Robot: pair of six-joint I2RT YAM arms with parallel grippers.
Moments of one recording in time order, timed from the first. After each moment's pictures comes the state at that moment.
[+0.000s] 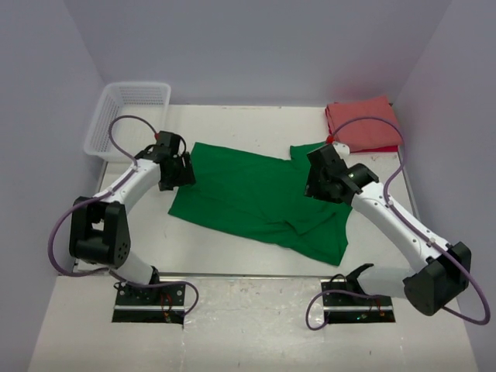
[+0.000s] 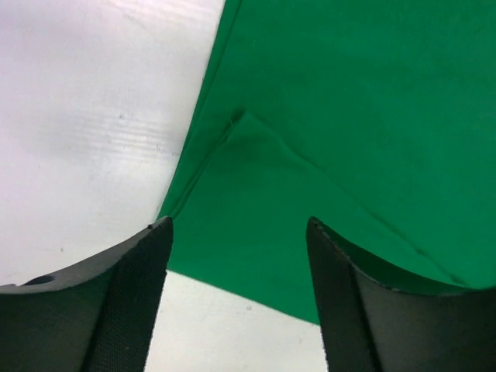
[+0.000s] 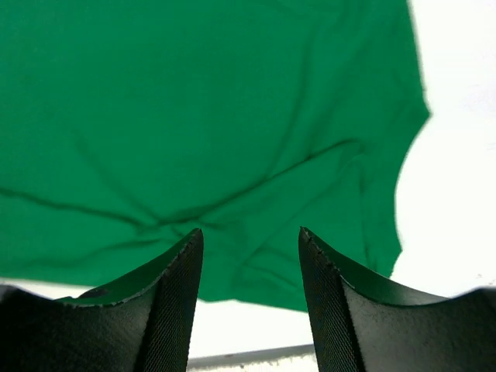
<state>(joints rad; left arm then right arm) -0.19 1.53 1.06 -0.62 -0.08 -0.44 0.50 1.27 1.13 -0.93 0.36 0.71</state>
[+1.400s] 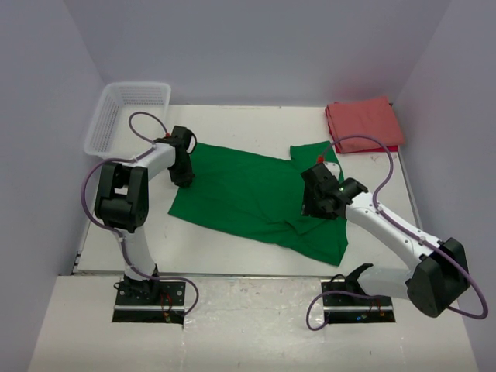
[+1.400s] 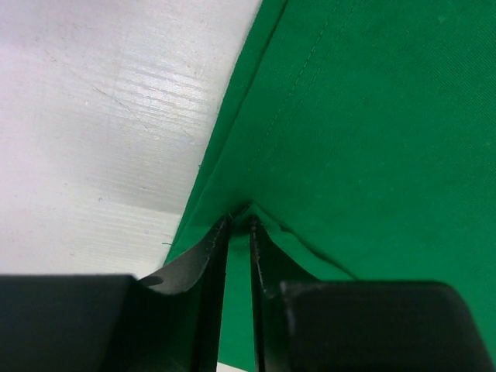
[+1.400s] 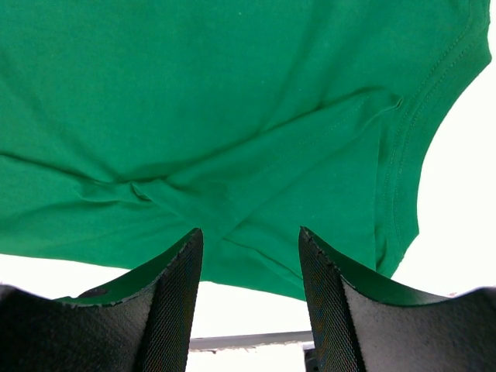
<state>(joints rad) -0.19 1.92 1.30 -0.67 -0.15 -0.44 0.59 1.23 0.93 -0.86 0.30 0.69</state>
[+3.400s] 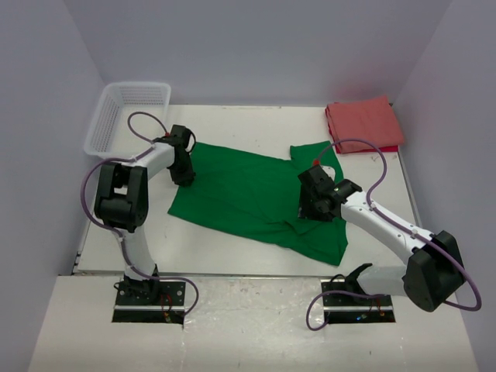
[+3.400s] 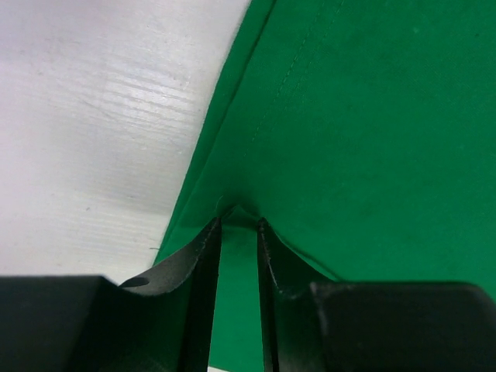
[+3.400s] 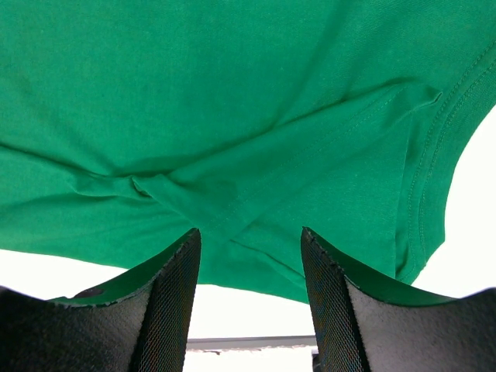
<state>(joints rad) -0.18 1.91 1.30 -0.65 -0.11 -0.45 0.59 1.28 0.89 -0.80 0.24 0.69</state>
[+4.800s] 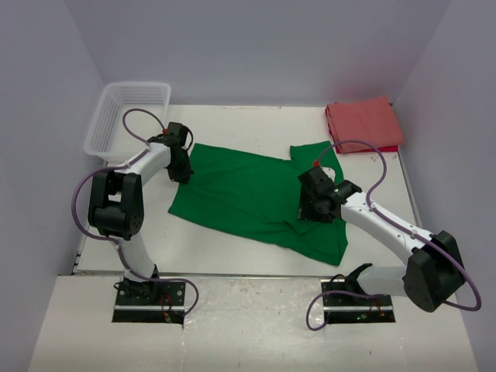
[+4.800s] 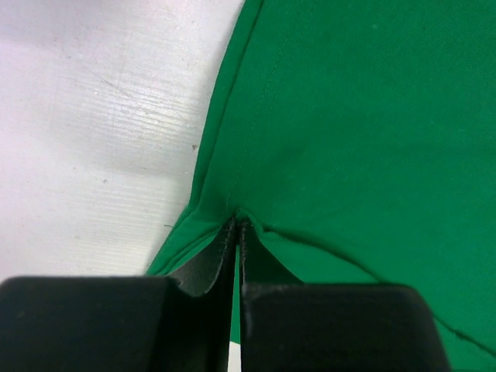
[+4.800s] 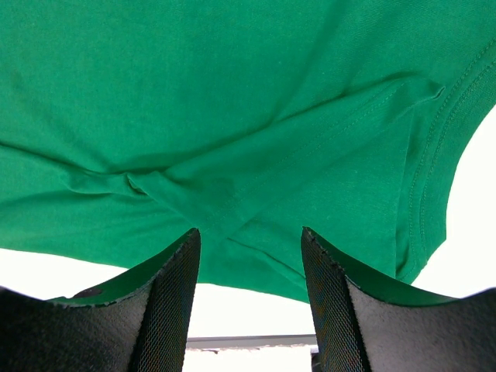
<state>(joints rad) -0.18 1.83 1.29 -0.68 -0.10 -0.43 0.59 1.28 0.88 -0.80 0.23 0.69</state>
